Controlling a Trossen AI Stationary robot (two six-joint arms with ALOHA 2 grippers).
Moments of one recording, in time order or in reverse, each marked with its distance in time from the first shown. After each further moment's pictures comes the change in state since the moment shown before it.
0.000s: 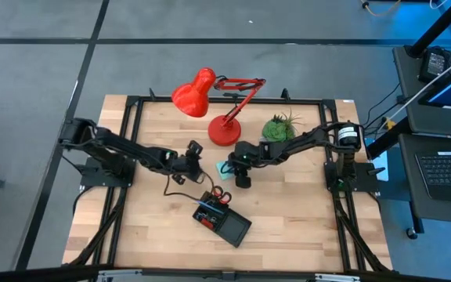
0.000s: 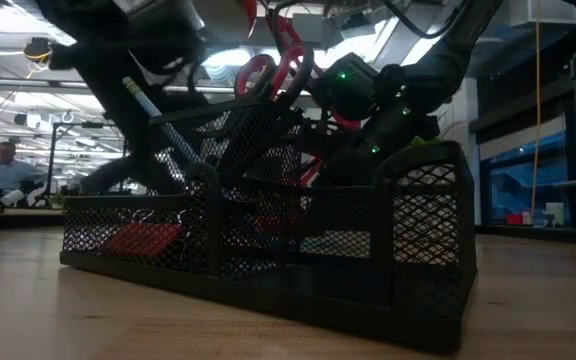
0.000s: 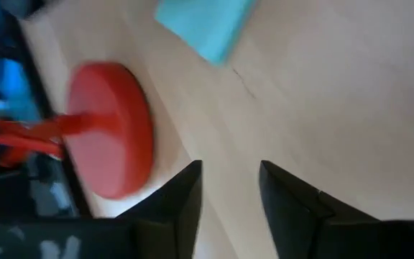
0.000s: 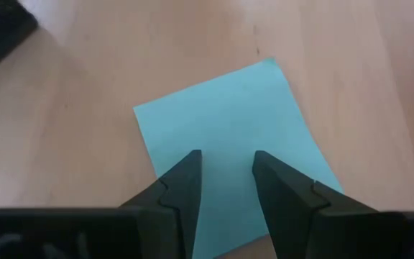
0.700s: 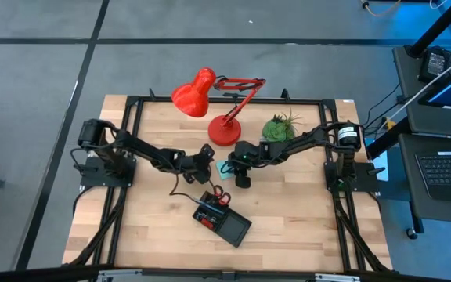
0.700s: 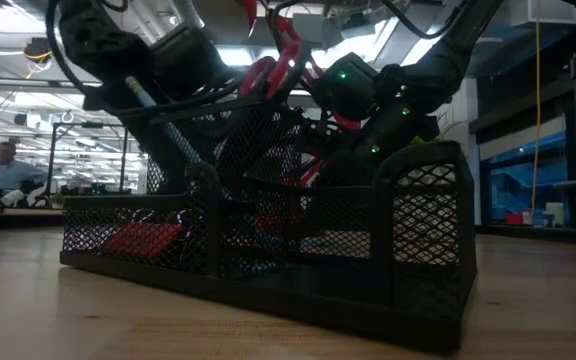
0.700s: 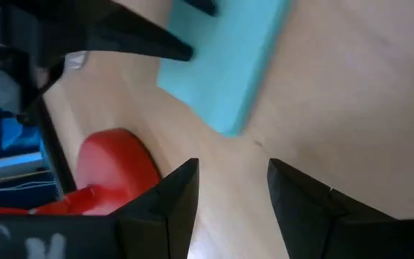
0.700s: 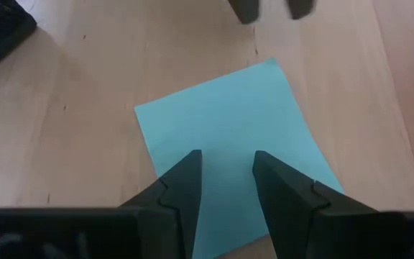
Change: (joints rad) left arm 0.058 0.194 0.001 0.348 0.102 0.250; right arm -0.001 -0.001 0.001 0.013 -0.001 0.001
